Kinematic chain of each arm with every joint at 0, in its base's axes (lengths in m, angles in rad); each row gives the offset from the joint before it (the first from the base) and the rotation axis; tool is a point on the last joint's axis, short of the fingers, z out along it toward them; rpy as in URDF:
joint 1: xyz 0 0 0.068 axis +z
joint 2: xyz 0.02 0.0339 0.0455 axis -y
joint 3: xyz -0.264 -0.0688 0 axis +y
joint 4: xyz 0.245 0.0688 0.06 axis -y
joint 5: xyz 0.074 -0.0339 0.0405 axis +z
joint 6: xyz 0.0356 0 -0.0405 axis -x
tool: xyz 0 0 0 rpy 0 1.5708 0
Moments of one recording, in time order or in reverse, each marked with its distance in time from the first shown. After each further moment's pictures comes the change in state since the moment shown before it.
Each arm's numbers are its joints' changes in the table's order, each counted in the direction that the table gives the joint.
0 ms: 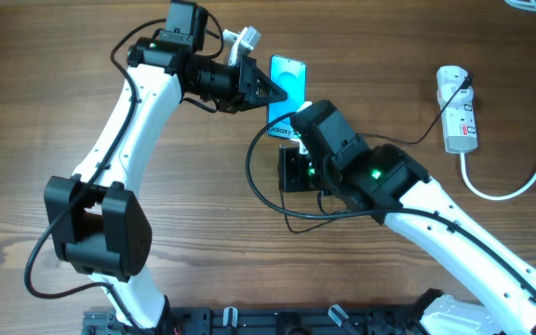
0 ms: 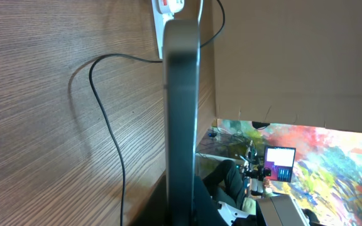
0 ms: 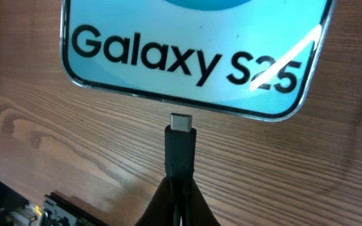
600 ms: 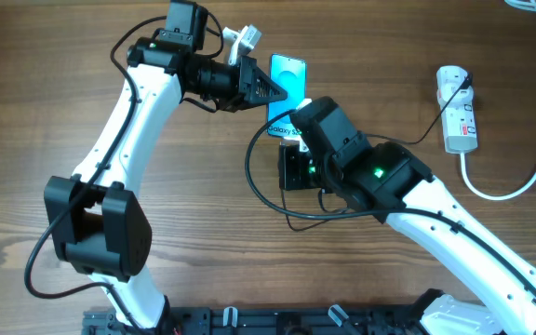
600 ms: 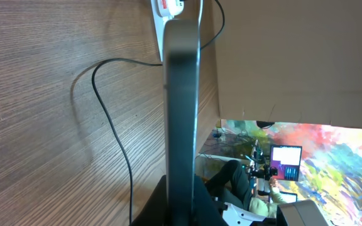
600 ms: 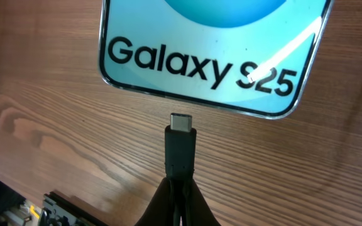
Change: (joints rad) left arm 0.000 0.000 0.000 0.011 0.006 -0.027; right arm 0.000 -0.001 -0.034 -0.025 -0.008 0.024
